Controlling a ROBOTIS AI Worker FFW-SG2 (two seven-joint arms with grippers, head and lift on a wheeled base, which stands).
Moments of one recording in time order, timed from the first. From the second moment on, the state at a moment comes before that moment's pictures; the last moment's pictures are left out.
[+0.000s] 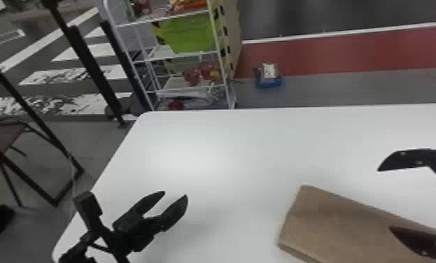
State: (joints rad) left arm 0.39 0.00 0.54 -1.96 0.29 0.50 -0.81; right arm 0.18 -0.32 -0.02 -2.22 0.67 -0.10 1.36
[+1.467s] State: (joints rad) left arm 0.40 0.00 0.52 -1.94 0.28 0.49 -0.82; right arm 0.57 -0.23 -0.73 -2.20 0.35 -0.18 1.36
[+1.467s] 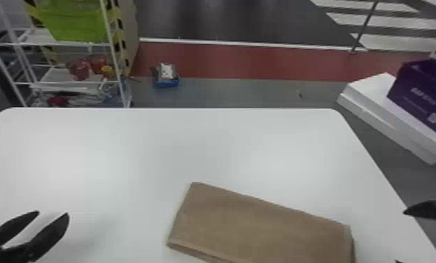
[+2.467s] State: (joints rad) left arm 0.41 0.00 0.53 -1.94 0.28 0.48 -0.82; right arm 0.49 -0.35 -0.54 -2.11 0.80 -0.64 1.36
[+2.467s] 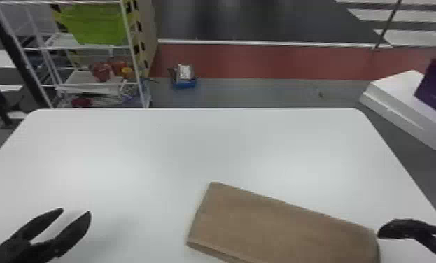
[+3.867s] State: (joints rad) left arm 0.41 0.00 0.54 -1.93 0.28 0.47 -0.83; right arm 0.44 -0.37 -0.43 -2.06 0.85 -0.56 1.36
